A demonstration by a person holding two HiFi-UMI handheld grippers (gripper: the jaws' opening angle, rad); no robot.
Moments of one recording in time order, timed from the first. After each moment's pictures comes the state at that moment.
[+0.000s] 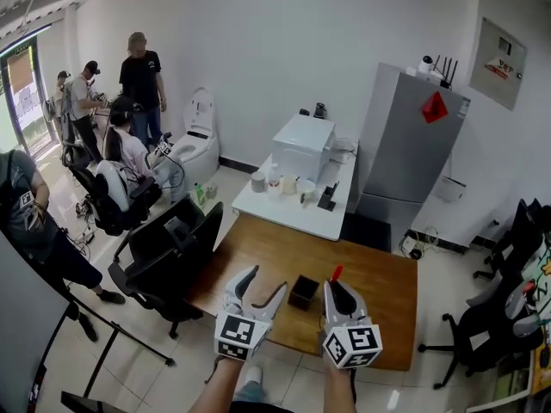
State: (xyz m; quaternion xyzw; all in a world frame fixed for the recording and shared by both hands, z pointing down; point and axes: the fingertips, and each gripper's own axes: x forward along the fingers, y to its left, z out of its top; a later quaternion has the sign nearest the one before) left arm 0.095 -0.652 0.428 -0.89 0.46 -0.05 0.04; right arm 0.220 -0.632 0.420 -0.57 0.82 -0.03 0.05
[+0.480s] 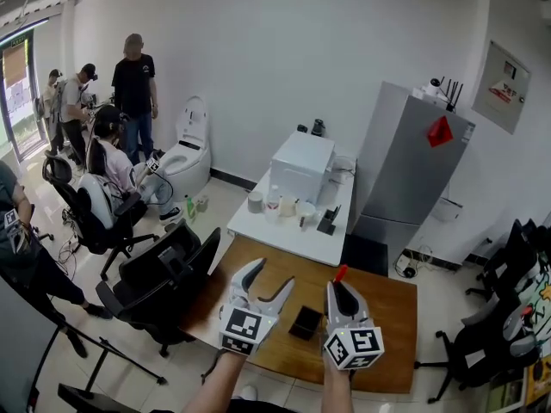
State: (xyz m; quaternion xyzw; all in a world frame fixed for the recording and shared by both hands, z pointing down) left arm 0.084 -0.766 0.387 -0.90 0.43 -0.01 0.07; right arm 0.198 -0.734 0.391 -0.59 0.81 0.00 0.05
